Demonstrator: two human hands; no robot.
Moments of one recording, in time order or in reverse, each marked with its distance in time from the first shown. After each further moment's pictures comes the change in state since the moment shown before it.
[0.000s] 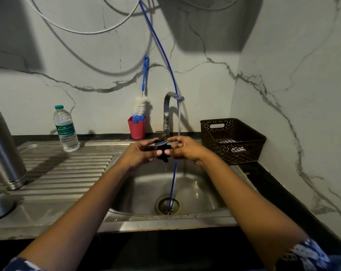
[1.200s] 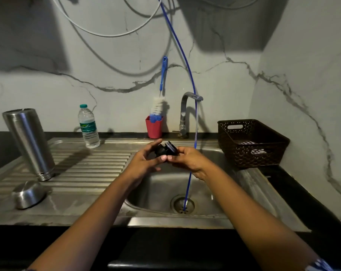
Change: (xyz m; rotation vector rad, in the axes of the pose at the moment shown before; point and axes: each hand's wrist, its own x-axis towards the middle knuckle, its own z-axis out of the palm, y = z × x) left_hand -0.034 -0.024 -0.031 -0.020 0.066 0.075; right_hand 0.006 0.014 0.057 0.291 -0.046 0.009
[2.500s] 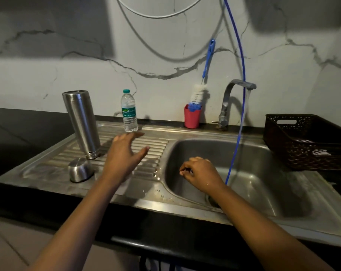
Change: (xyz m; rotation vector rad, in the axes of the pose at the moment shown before) left_hand -0.072 0.019 -0.123 1.049 0.504 0.176; right_hand 0.019 0.064 0.077 -1.231 0.046 -0.485
